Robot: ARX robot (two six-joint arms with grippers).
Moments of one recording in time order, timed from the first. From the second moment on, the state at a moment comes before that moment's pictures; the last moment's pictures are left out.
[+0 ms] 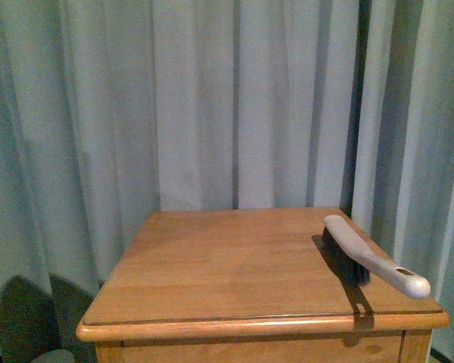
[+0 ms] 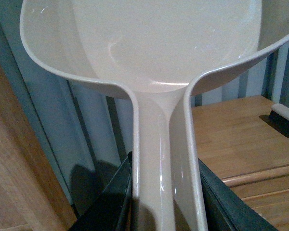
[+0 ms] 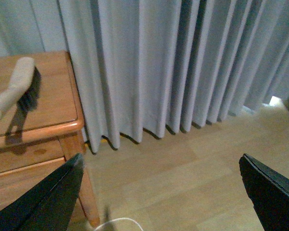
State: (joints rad) left arm 0.02 0.32 0.46 -0.05 0.19 0.17; right arm 0.18 0.24 0.08 0.01 0.46 0.05
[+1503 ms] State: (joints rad) left arm 0.02 0.32 0.46 -0.05 0.19 0.17; right arm 0.33 1.86 1.31 -0.31 0.16 0.45
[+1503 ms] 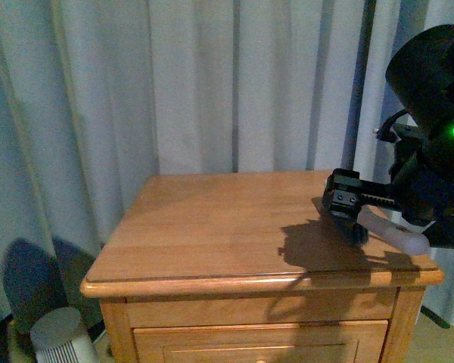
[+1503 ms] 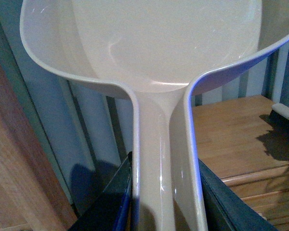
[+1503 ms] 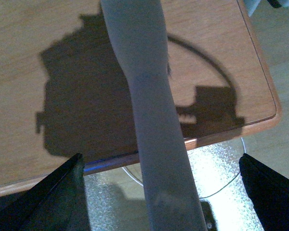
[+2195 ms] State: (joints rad) left arm 0.02 0.32 0.46 -0.05 0.19 0.17; right arm 0.32 1.92 1.35 -0.30 0.15 0.45
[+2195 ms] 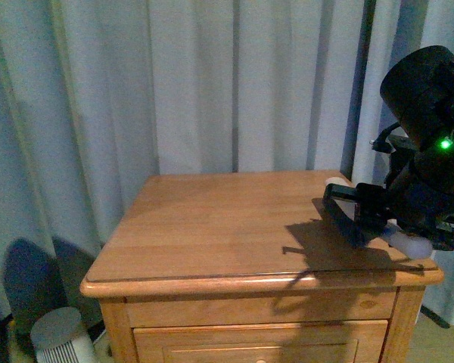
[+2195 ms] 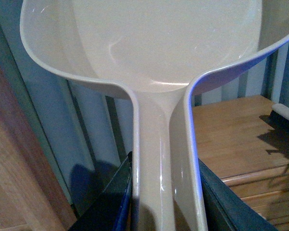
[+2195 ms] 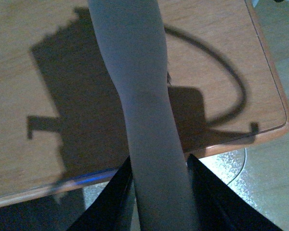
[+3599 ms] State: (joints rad) left arm 0.02 0.32 0.46 -0.05 0.19 0.17; right arm 0.57 0.36 0.38 -0.01 0.59 0.11
